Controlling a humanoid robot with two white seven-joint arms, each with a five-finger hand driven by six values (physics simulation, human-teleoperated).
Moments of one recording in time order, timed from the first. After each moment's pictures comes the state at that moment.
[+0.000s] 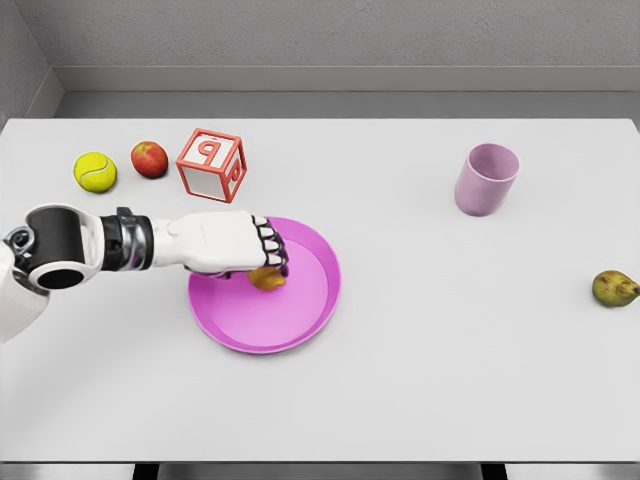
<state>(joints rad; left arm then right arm) -0.61 0.67 -0.69 -1.67 -0.65 -0.61 -0.61 0.01 0.00 -0.21 0.03 0.08 -0.02 -0.08</state>
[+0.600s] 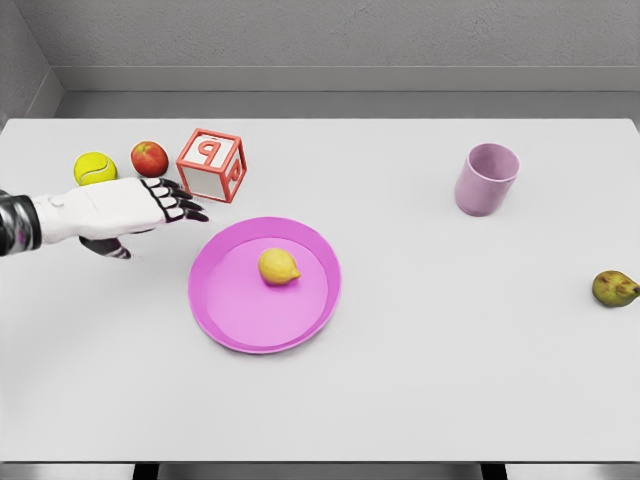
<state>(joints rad) -0.47 0.82 -0.40 -1.58 -0.55 -0.61 -0.61 0.01 0.00 -0.21 0.03 0.08 -0.02 -0.08</state>
